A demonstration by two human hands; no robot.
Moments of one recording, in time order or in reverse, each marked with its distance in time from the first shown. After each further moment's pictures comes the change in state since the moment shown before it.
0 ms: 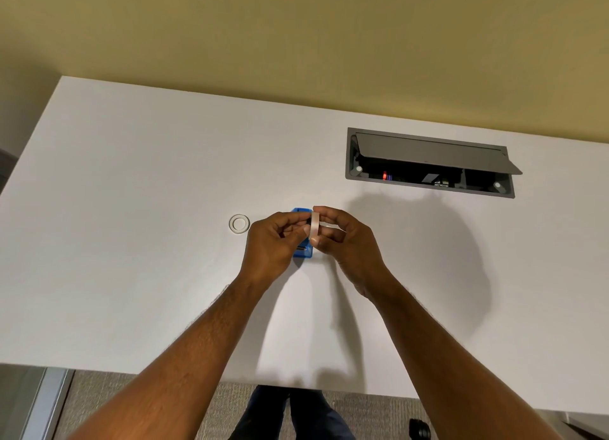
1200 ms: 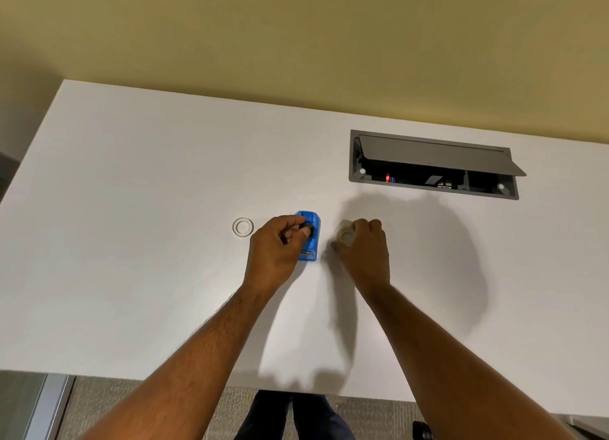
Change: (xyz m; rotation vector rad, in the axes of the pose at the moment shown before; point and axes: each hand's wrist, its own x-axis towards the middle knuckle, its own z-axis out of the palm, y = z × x) left_hand 0.003 -0.012 -0.001 0.150 0.094 -0.081; right_hand 0.029 0.057 -0.014 -0.952 0.440 0.039
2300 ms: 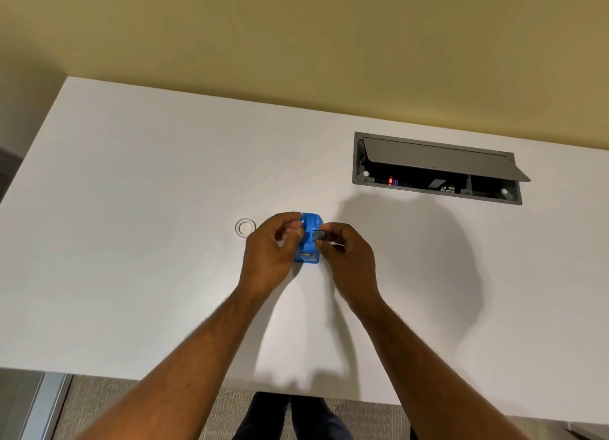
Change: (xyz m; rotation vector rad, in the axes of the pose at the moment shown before) left_hand 0.000 -0.002 -0.012 0.082 0.014 0.120; right_hand -0.035 -0.044 -0.017 0.688 -0.110 0.011
